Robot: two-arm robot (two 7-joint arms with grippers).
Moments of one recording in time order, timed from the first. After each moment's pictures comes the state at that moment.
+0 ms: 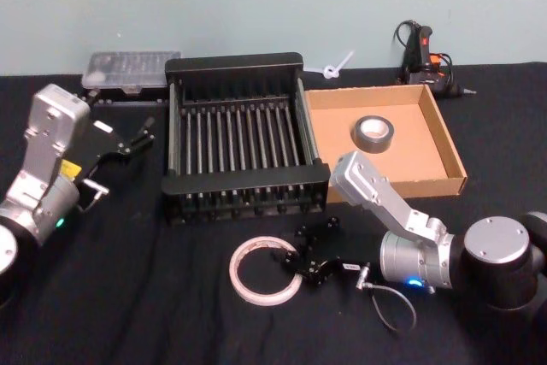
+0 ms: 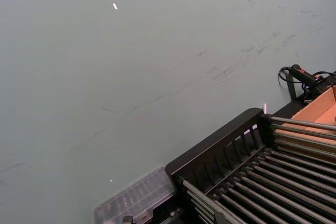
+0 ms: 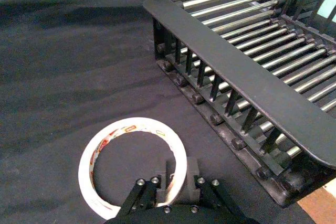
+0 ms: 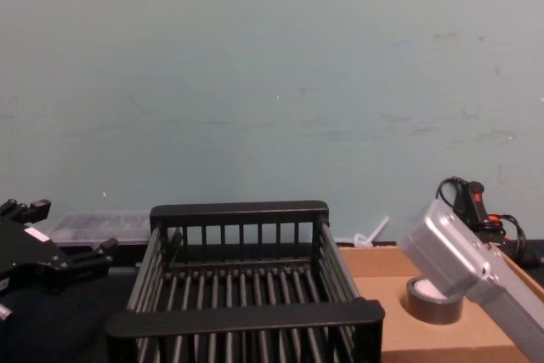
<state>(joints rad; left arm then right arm) -0.20 0.60 0.45 -1.41 -0.25 -0.12 0.03 0.34 0.45 -0.68 -1.34 0.28 0.16 0.64</state>
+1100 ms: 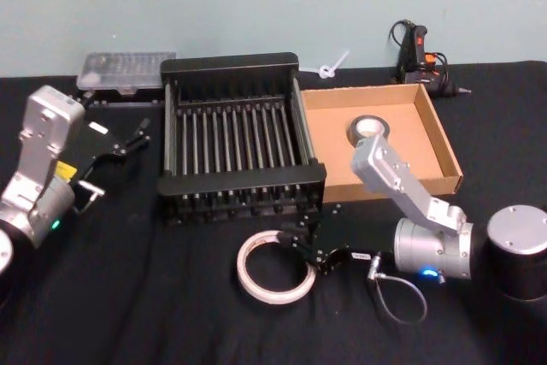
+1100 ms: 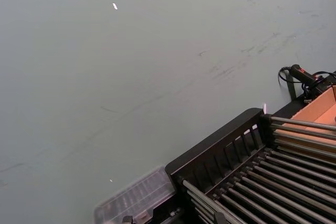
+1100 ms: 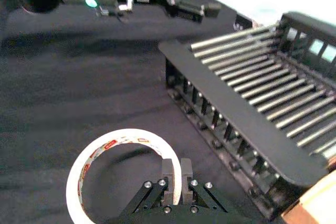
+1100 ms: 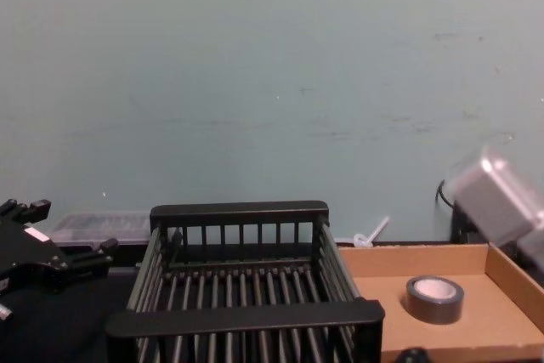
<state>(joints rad) -0.20 0.60 0.45 -1.41 -0.25 -0.12 0.03 0.32 0.51 -0.65 -1.44 0.34 0.13 0.69</state>
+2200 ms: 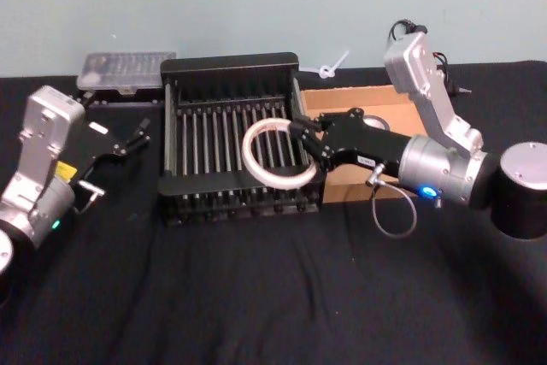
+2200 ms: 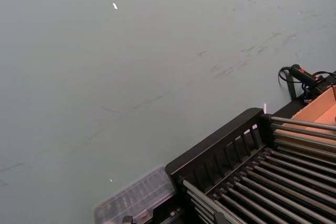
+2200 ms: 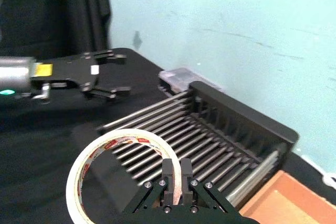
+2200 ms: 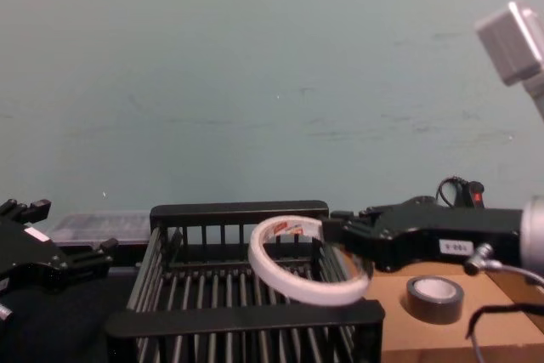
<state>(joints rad) -0.20 0.60 0.45 -1.41 -0.25 -0.12 0.03 0.42 0.44 -0.55 -1.40 0.41 0.12 0.54</state>
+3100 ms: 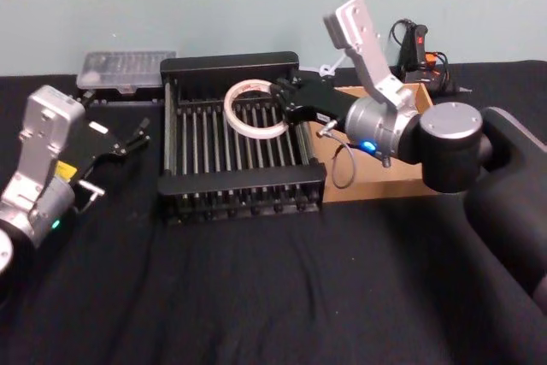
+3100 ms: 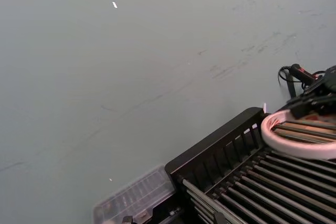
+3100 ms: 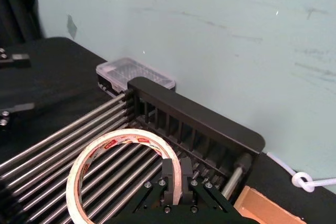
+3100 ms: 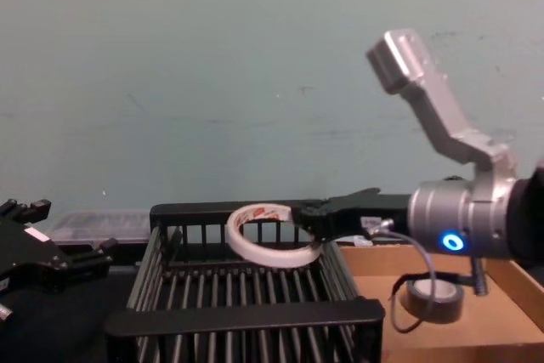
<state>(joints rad) -0.20 0.60 0.45 -1.41 -0.25 -0.12 0.03 0.63 0.19 -0.56 -1.02 0.28 0.15 0.40</state>
